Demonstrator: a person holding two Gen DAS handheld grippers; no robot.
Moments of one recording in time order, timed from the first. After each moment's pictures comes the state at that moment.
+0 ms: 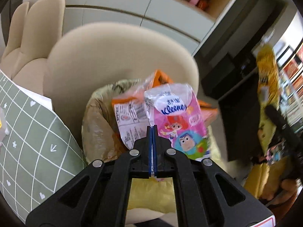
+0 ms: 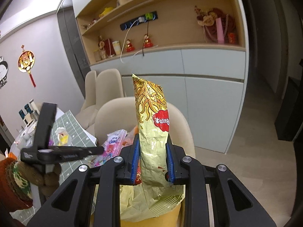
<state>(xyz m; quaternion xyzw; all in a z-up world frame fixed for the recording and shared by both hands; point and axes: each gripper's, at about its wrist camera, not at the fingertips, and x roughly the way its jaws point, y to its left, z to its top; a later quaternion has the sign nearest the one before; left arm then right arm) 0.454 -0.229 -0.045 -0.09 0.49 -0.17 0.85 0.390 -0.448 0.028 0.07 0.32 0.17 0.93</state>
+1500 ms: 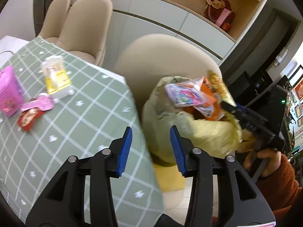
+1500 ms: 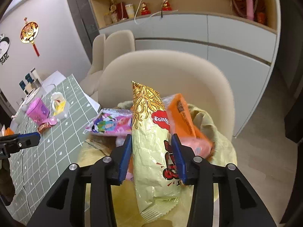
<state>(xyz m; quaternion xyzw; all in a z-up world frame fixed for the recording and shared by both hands) 0.333 -0.091 -0.016 -0.14 0.46 -0.07 0.88 0.418 -0.364 -0.033 0.01 0.41 0.20 0.89</state>
